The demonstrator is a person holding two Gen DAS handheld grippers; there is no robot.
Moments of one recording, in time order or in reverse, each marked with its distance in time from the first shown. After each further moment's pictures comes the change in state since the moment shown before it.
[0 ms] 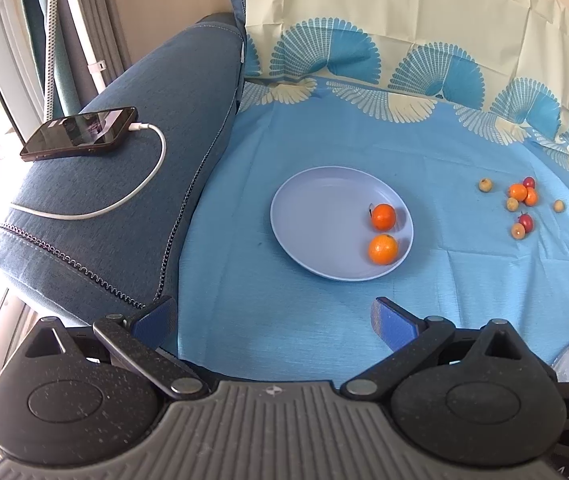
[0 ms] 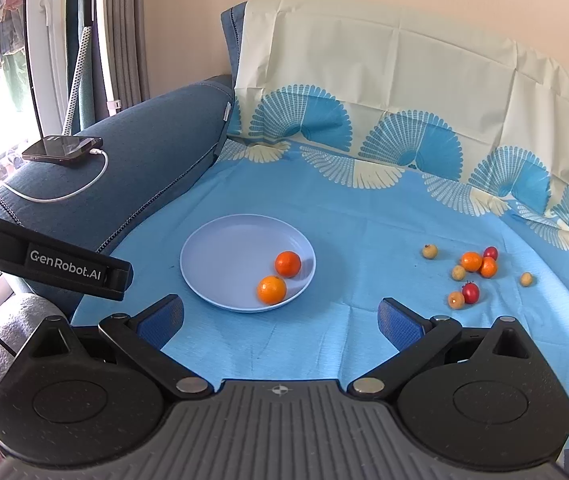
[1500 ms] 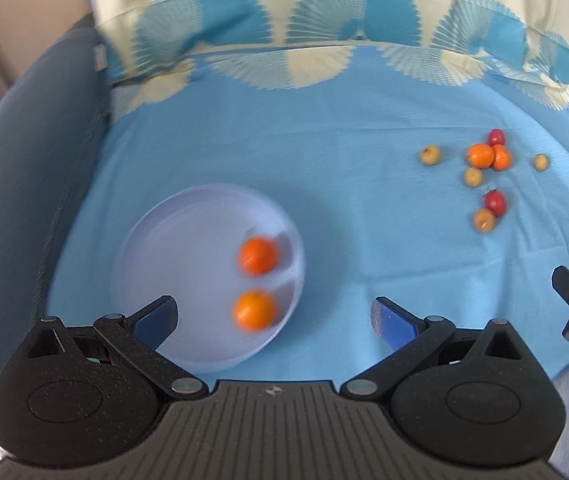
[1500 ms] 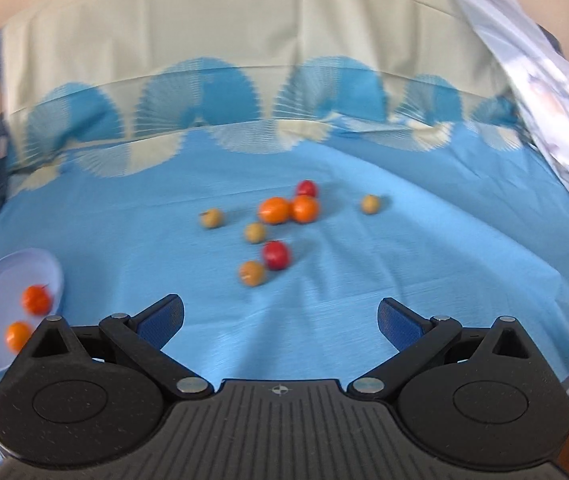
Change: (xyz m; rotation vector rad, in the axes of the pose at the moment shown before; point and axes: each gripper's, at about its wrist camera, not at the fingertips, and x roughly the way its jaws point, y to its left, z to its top) left arm 0.121 -0.176 0.084 0.228 0.128 -0.057; right arm 0.094 -0.216 -0.042 0.385 0.041 -0.383
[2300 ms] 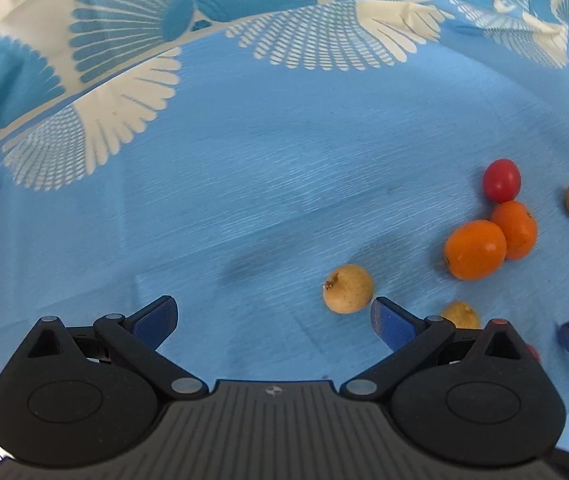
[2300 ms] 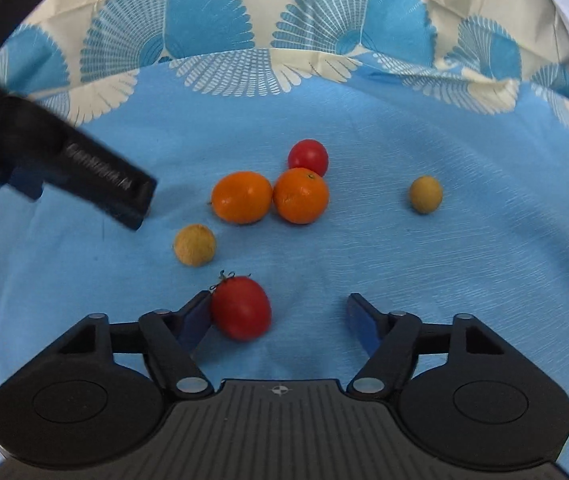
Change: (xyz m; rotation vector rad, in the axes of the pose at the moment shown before) left arm 0.200 -0.155 0.149 0.247 0.046 -0.082; right arm 0.186 -0.008 0.029 -0.093 0.141 0.055
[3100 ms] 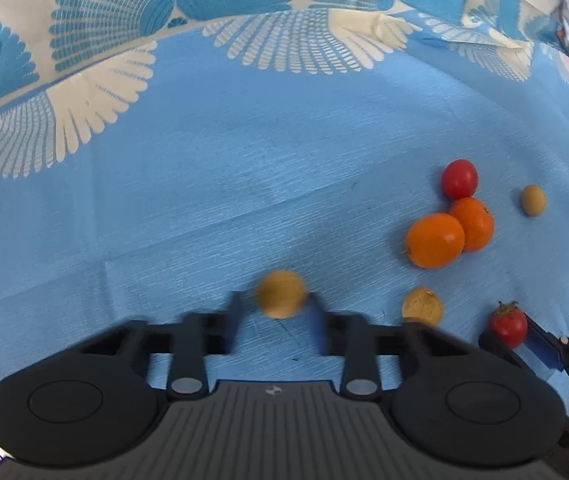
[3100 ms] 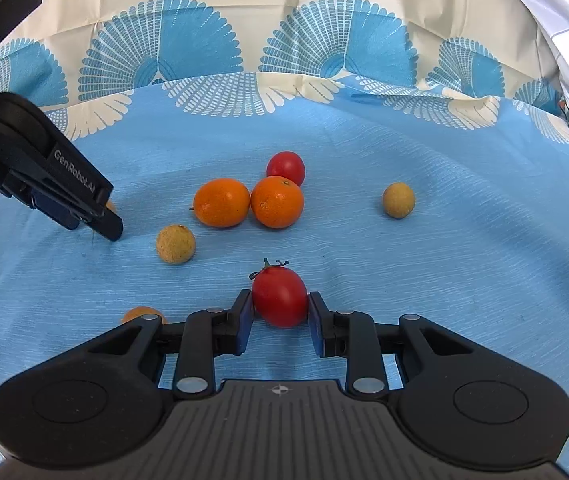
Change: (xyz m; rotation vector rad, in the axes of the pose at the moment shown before) left arm -0.012 0.015 -0.011 -0.018 -0.034 -0.157; right arm -0.009 -0.014 -0.019 0.017 -0.105 -0.010
